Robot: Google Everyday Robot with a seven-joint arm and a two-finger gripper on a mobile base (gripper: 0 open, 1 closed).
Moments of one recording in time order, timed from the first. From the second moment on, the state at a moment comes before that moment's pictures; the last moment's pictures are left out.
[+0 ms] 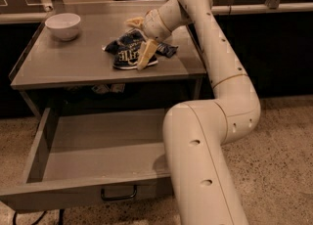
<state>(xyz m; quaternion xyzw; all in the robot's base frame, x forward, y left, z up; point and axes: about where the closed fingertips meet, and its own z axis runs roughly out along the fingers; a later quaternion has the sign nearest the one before) 0.777 0.075 0.840 -0.76 0.47 0.22 0.39</state>
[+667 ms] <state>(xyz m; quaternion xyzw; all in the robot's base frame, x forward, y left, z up) 0.777 0.075 0.840 -0.76 0.47 0.22 0.39</state>
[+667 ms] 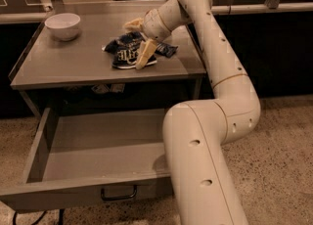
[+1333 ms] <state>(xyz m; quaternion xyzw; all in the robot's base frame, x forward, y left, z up) 0.777 0.075 0.840 -0.76 0.47 0.22 0.39</state>
